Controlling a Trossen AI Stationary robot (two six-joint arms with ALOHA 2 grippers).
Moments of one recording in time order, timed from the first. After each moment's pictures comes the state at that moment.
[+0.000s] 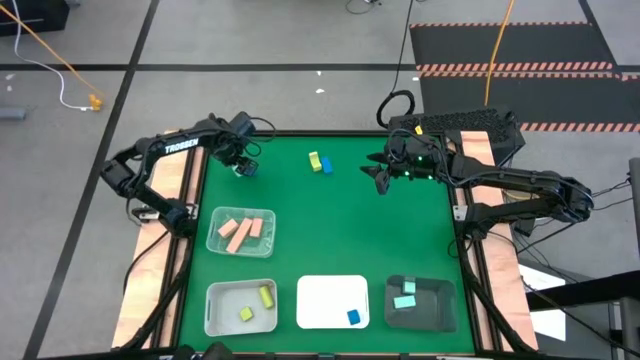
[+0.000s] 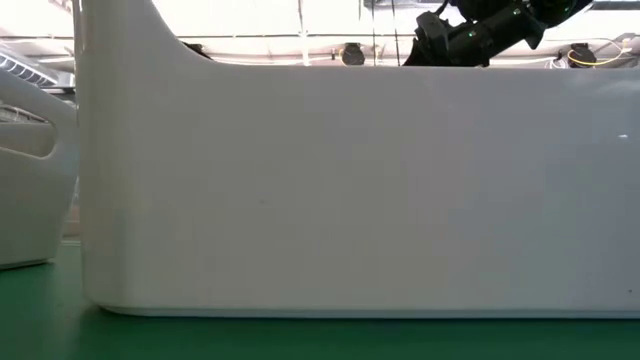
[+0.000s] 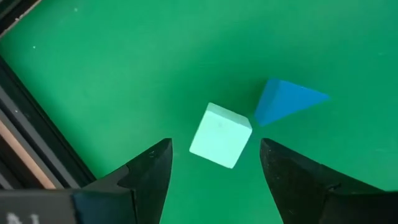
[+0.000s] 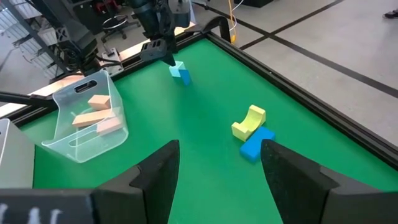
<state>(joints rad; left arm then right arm) 0.88 1.51 0.92 -0.86 -0.10 -0.12 -0.38 1.09 0.74 -0.08 -0.03 0.26</state>
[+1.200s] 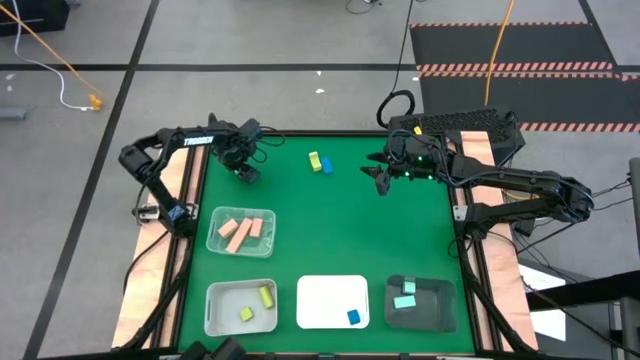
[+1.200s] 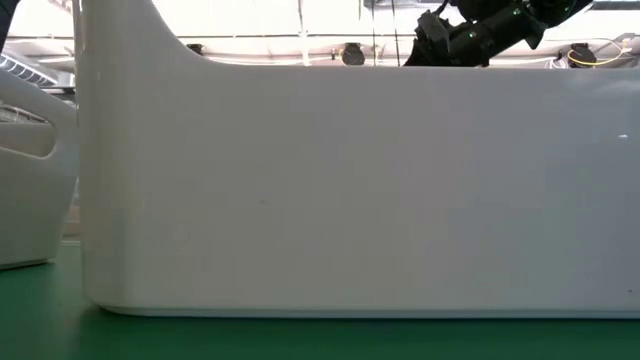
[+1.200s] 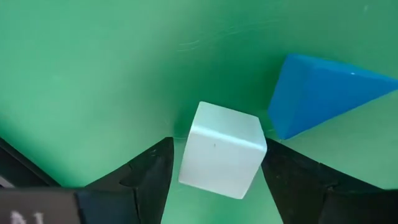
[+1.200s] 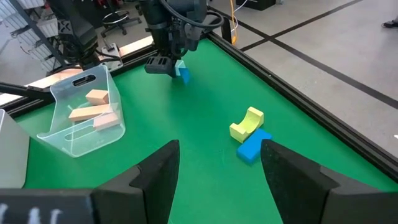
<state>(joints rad) 0.87 1.71 0.93 -0.82 -0.11 -0.01 -0.38 1.09 0.74 -0.08 -0.03 0.22</state>
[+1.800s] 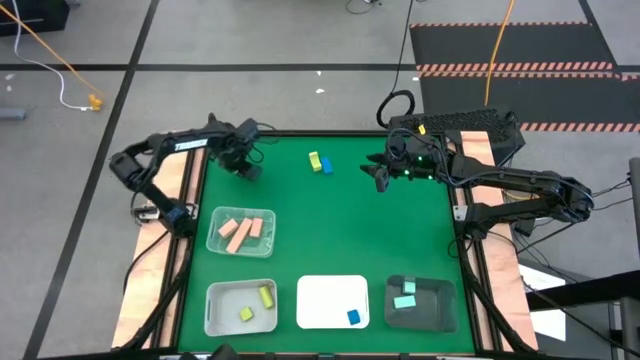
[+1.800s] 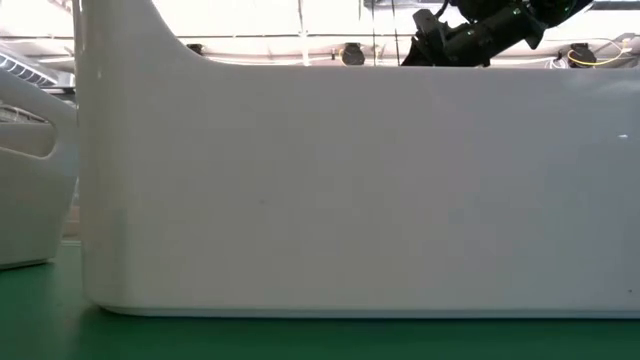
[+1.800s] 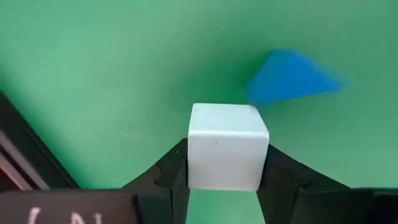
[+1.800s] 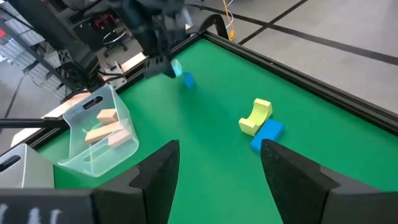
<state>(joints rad) 0.84 1.59 0.92 -0.88 -0.07 -0.26 -0.38 1.09 0.74 -0.08 -0.03 0.41</state>
